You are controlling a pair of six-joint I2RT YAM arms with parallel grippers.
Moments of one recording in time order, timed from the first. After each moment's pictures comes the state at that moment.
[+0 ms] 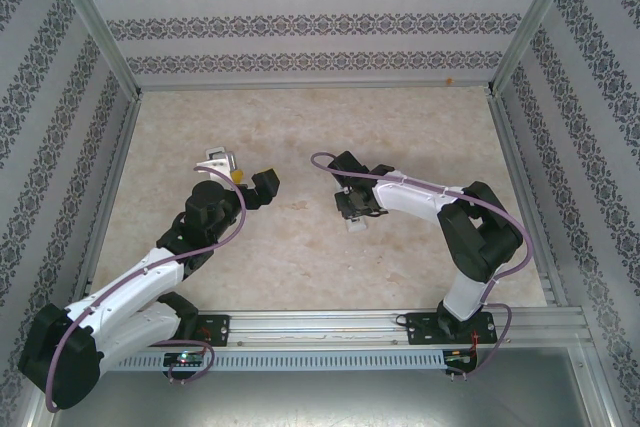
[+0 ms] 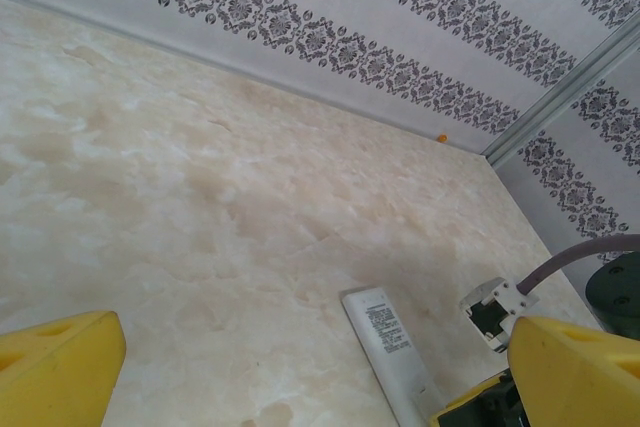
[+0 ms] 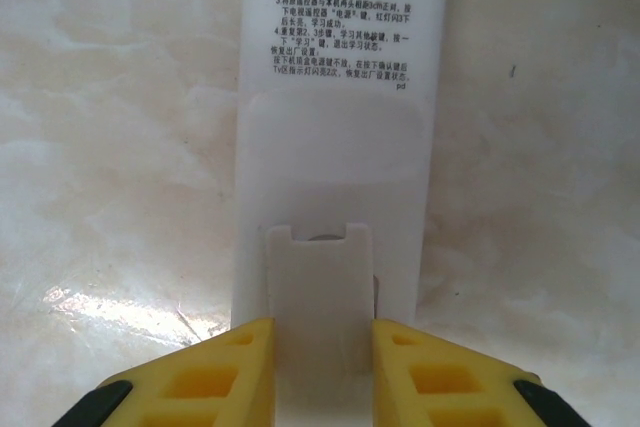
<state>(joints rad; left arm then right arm) -0.51 0.94 0.48 0.21 -0.13 -0.57 0.66 1.74 1.08 -0.59 0.13 0.41</state>
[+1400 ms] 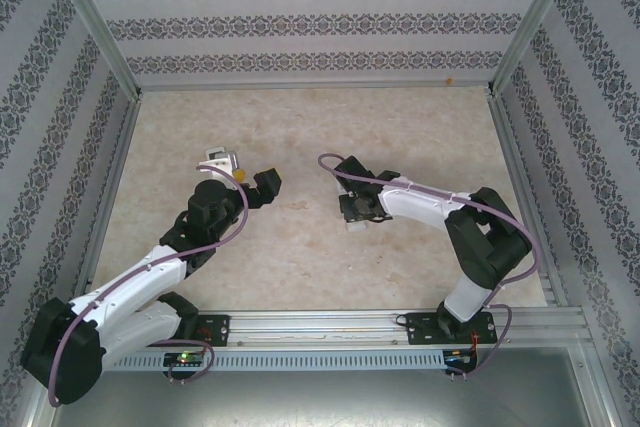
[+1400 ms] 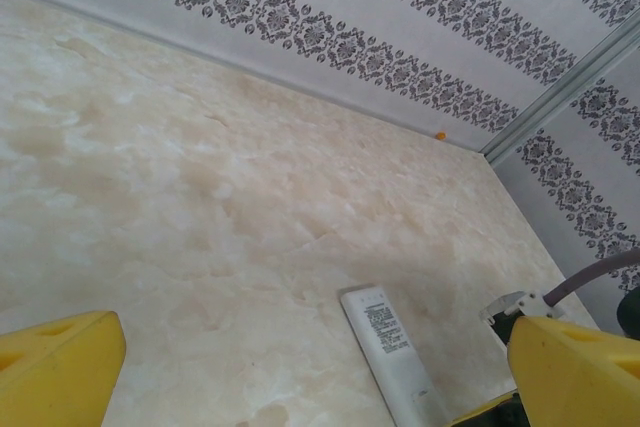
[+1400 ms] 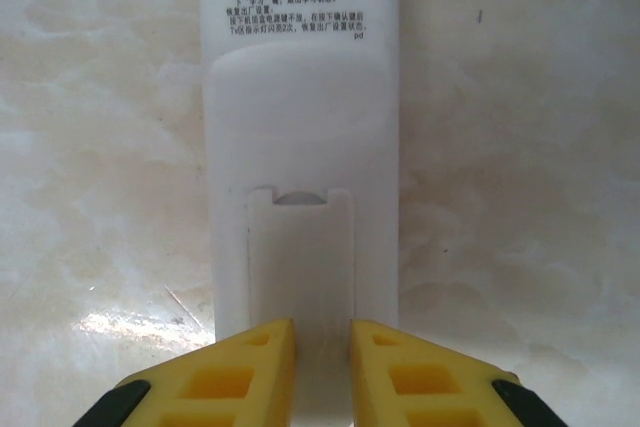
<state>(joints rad) -0.51 0.97 0.48 0.24 -0.12 -0.58 0.67 1.69 1.00 -0.56 0.12 0.50</state>
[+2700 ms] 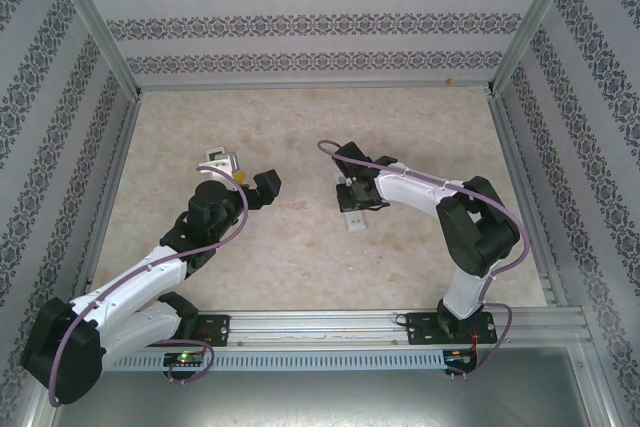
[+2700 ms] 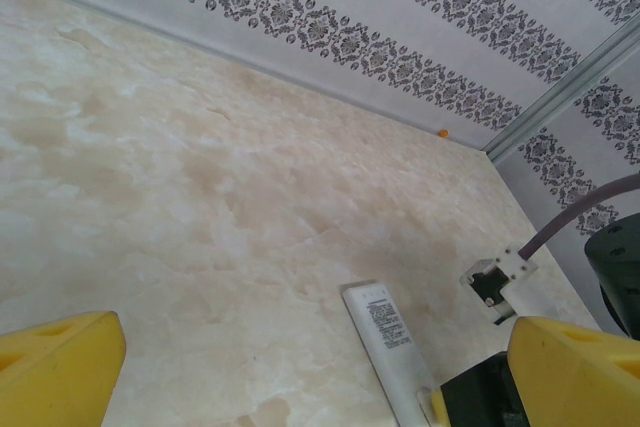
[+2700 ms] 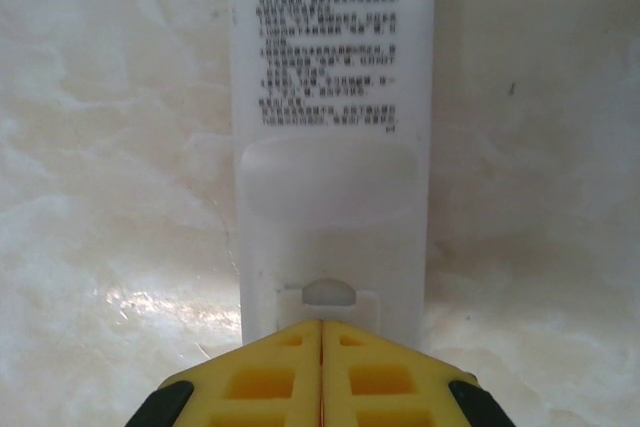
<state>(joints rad) -0.51 0.97 0.47 0.24 -0.12 -0.60 0.61 1.78 1.13 -0.61 0.04 0.46</state>
